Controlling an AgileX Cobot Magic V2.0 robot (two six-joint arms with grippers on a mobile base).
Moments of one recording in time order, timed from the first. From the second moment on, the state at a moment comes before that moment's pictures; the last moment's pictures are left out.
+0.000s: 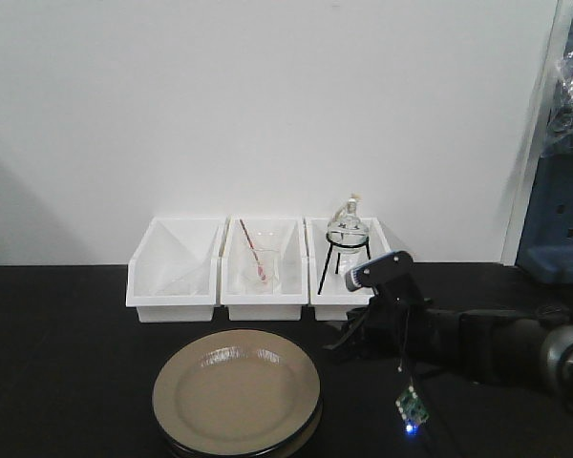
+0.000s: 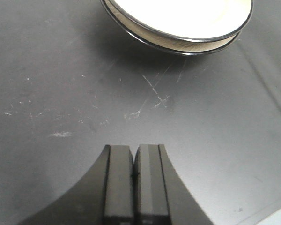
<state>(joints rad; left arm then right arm) 0.09 1.01 -0.52 -0.90 0.65 1.01 0.25 1.92 -1.30 1.72 0.27 -1.93</state>
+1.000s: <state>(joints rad) 0.09 0.47 -0.40 -0.95 0.66 1.09 0.24 0.33 -0.46 1.77 -0.37 -1.91</state>
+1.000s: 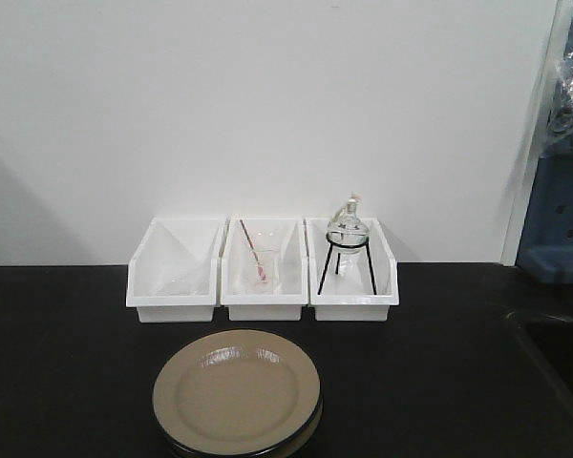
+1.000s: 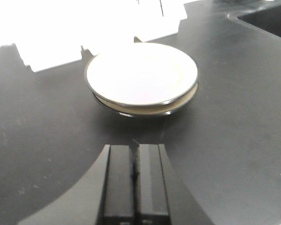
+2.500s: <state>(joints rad) 0.04 -0.01 0.02 -0.14 0.23 0.10 0.24 0.33 -0.46 1.77 -0.38 -1.89</state>
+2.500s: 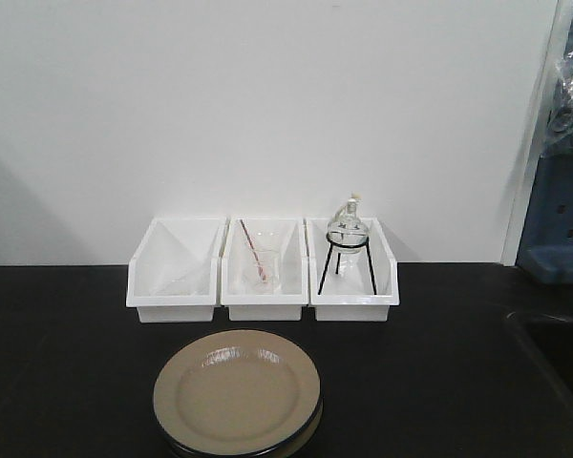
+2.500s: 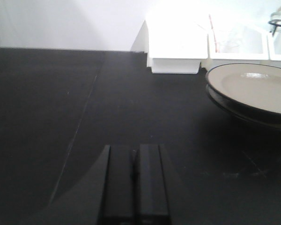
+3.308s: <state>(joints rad) 0.04 -0.01 0.03 -0.04 0.10 -0.01 0.24 0.33 -0.46 1.77 -0.38 -1.89</state>
